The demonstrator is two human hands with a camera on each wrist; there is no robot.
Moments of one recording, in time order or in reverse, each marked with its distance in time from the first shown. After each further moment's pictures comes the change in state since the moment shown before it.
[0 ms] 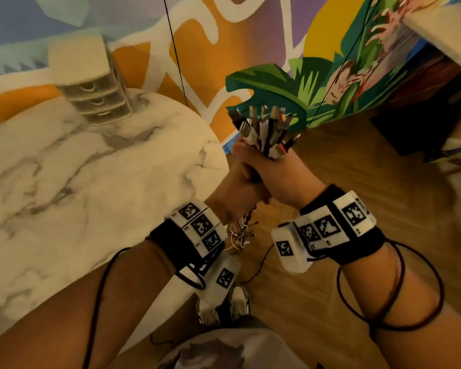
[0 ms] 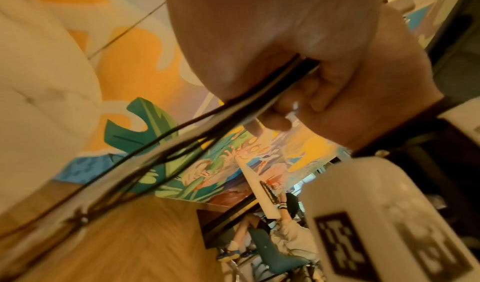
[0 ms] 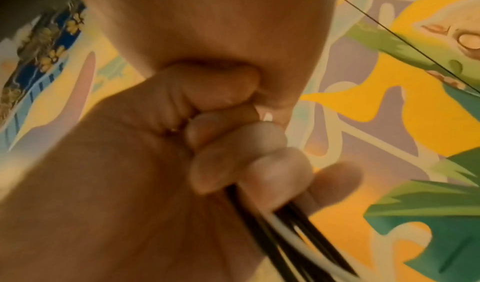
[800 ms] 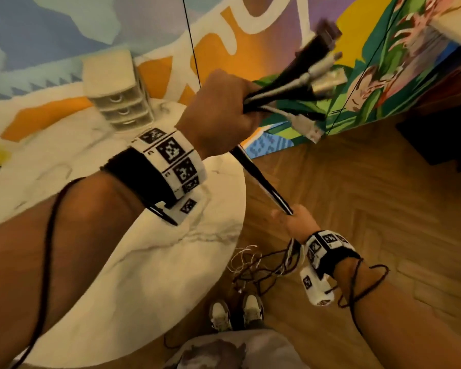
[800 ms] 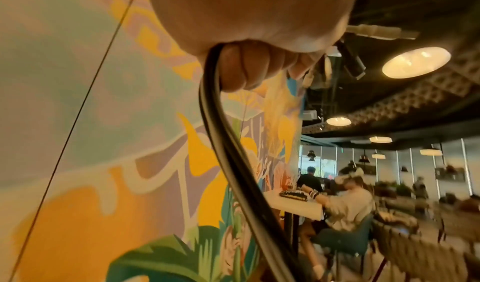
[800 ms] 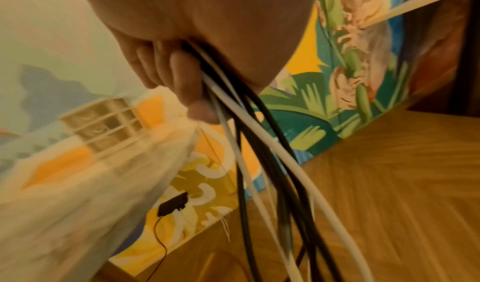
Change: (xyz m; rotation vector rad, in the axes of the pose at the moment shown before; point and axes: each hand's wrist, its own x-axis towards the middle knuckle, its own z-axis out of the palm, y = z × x) left_hand 0.025 0.106 -0.057 1.001 0.172 0.538; right_hand -0.034 0.173 -0.015 -0.311 0.047 0.640
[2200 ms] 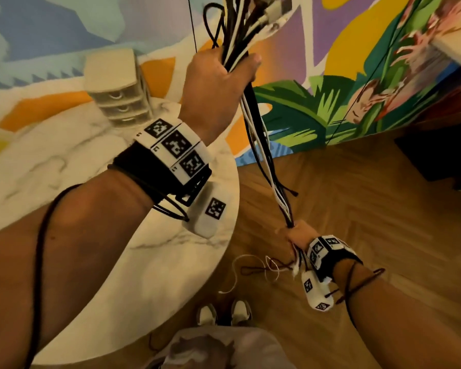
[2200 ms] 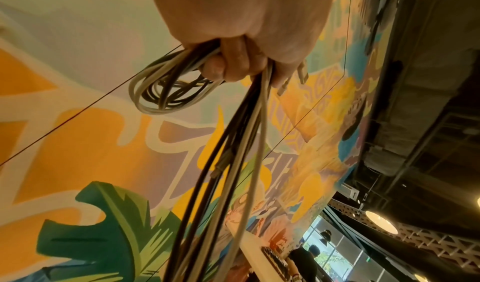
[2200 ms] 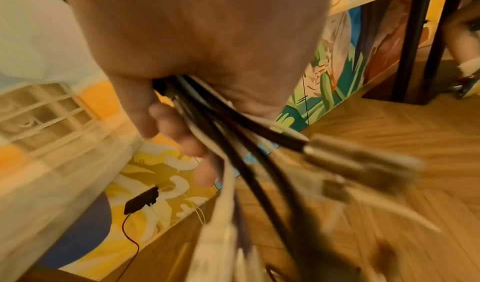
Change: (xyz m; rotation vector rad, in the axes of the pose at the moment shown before) left_hand 0.027 -0.003 0.018 -0.399 0.415 -0.358; right_hand 0.025 0.040 -0.021 0.008 -0.136 0.178
